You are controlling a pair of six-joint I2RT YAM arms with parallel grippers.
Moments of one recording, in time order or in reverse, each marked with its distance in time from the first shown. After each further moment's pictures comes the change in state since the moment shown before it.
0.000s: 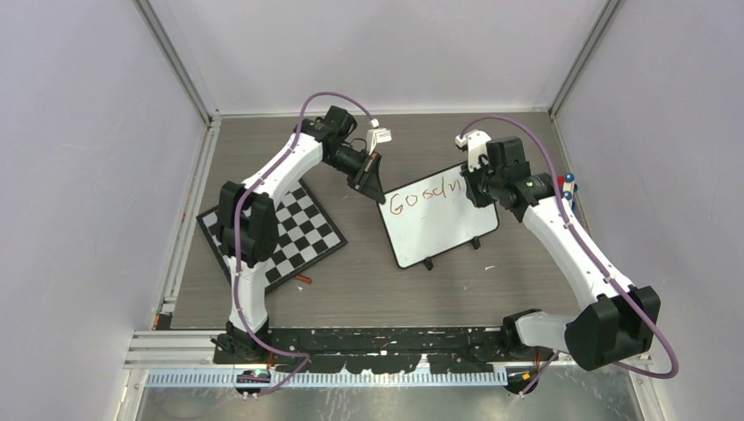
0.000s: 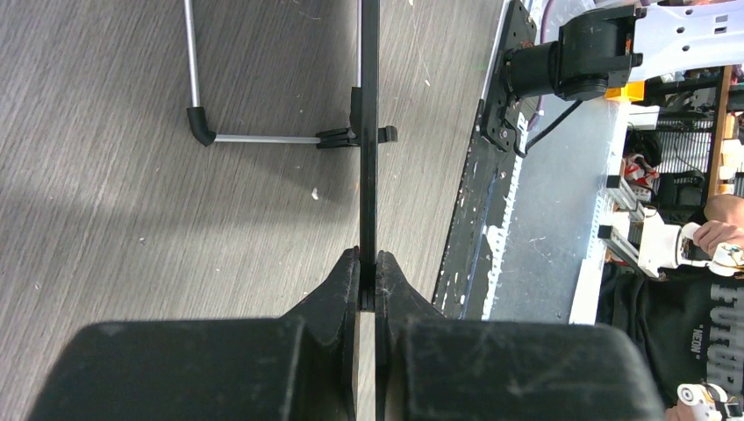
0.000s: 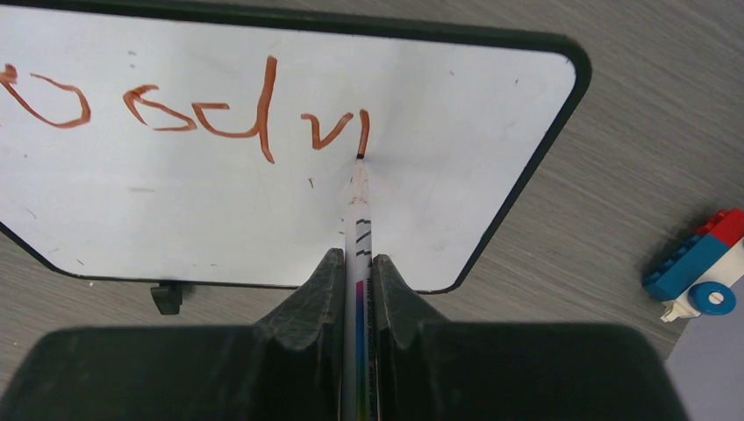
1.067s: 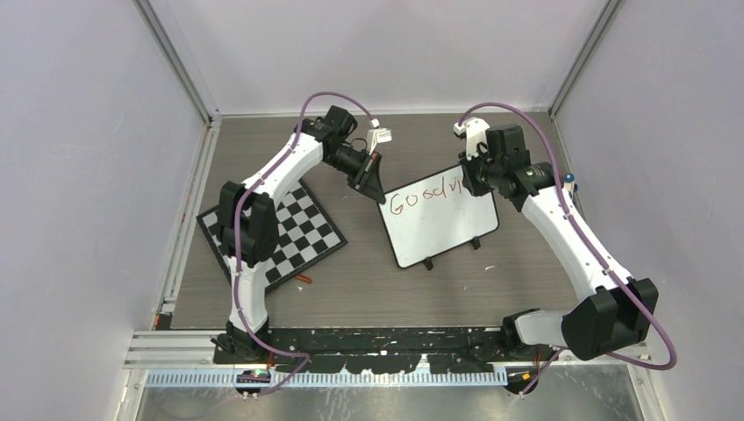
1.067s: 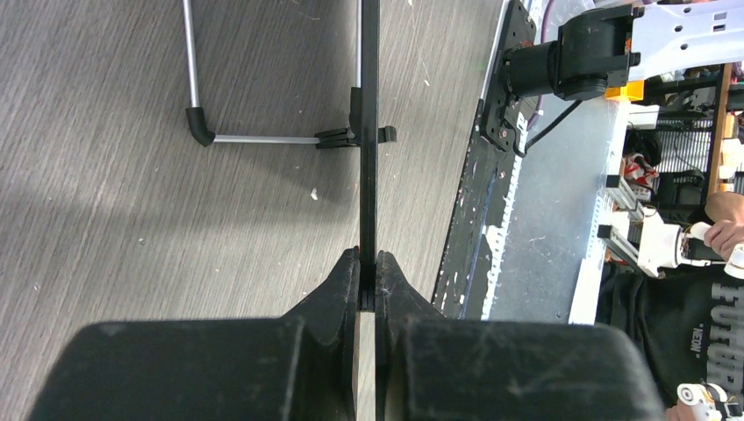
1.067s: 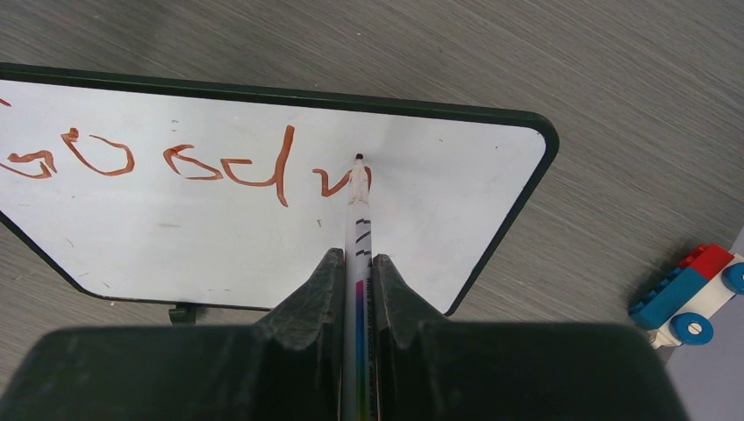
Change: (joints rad) left arm -0.002 0.001 0.004 -0.003 0.001 0.000; right arm 0.000 0.047 0.093 -0.016 -0.023 0.000
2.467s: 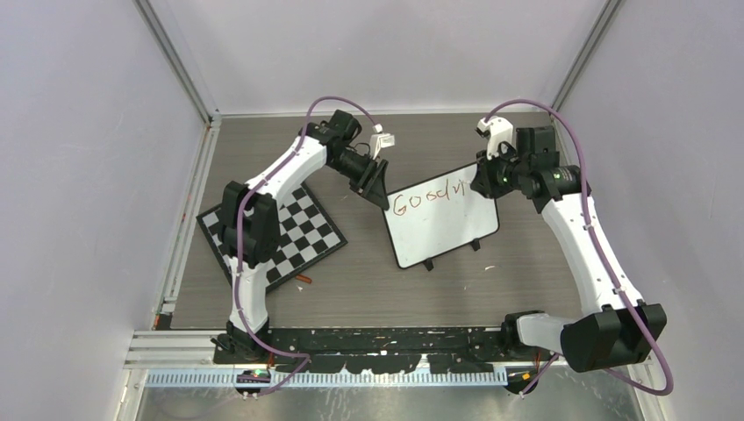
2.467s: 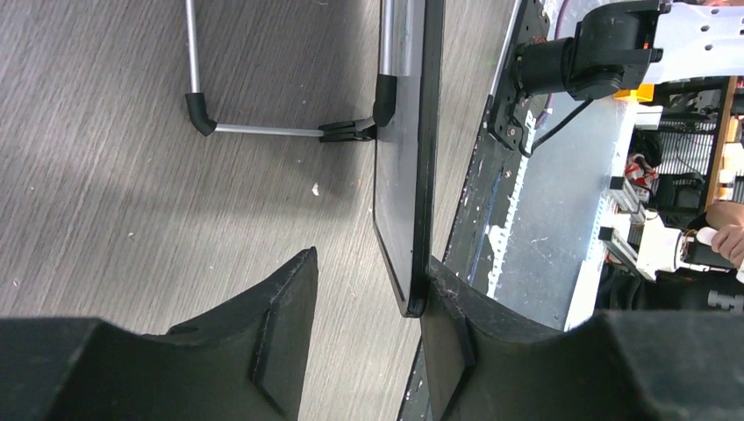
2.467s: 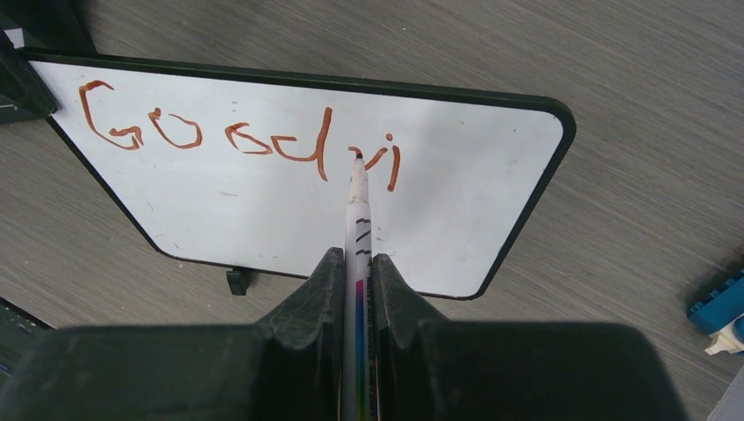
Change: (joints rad) left arm -0.015 -0.001 -0.033 0.026 -0.040 -0.038; right arm -0.142 -0.078 0.023 -0.110 -0.254 0.002
